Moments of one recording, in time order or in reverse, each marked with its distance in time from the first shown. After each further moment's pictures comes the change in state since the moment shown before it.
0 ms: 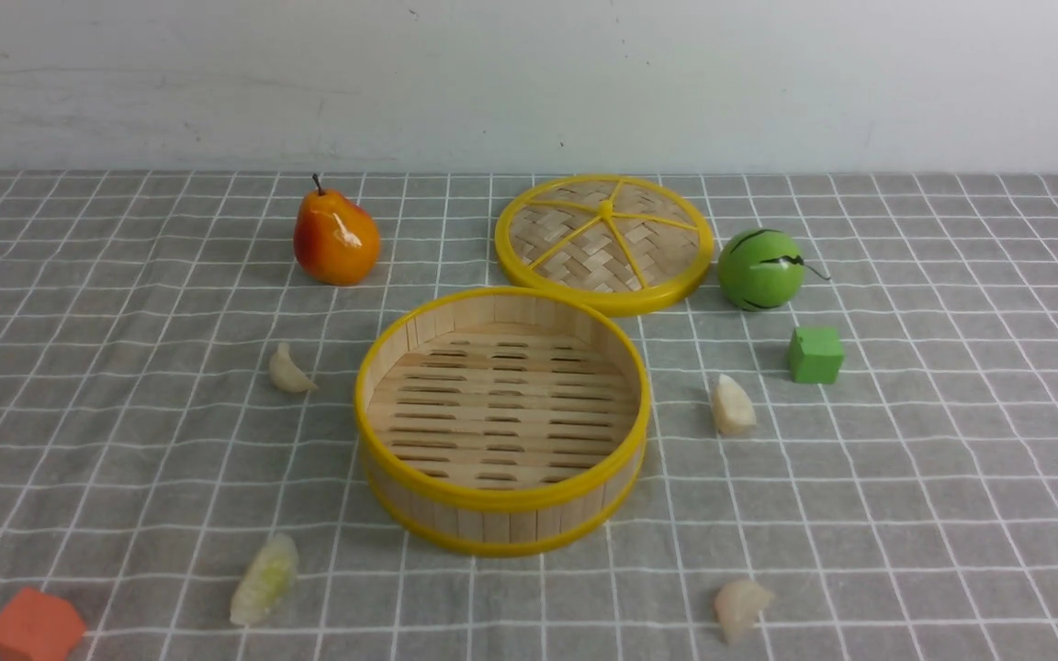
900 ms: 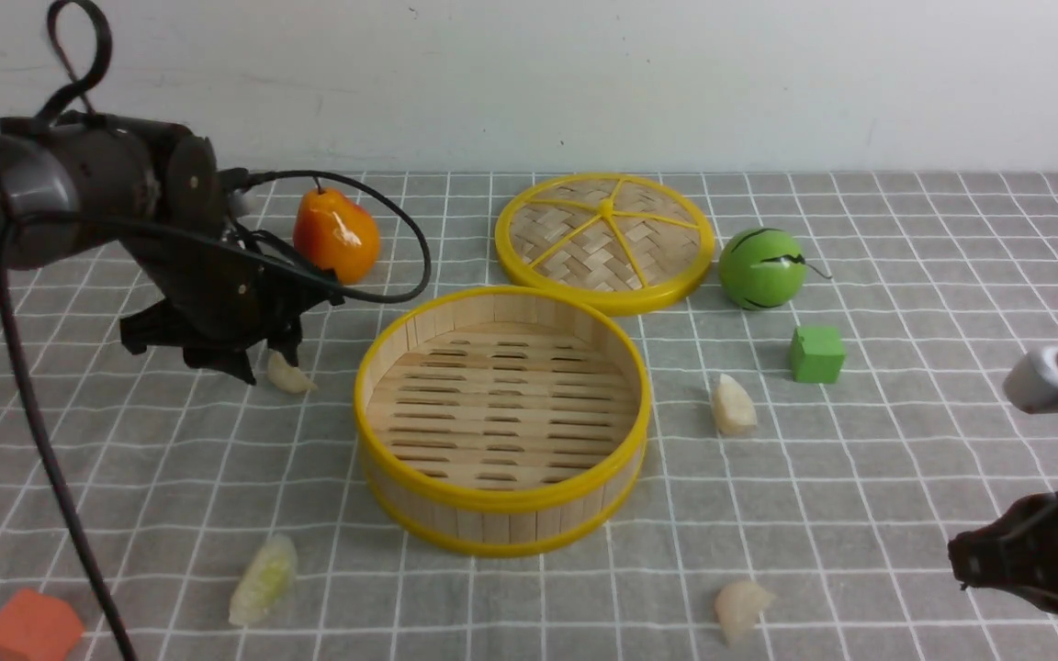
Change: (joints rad) right arm 0.000 0.731 -0.209 0.501 0.555 -0.531; left arm -0.080 1.411 -0.985 -0.071 0.778 0.045
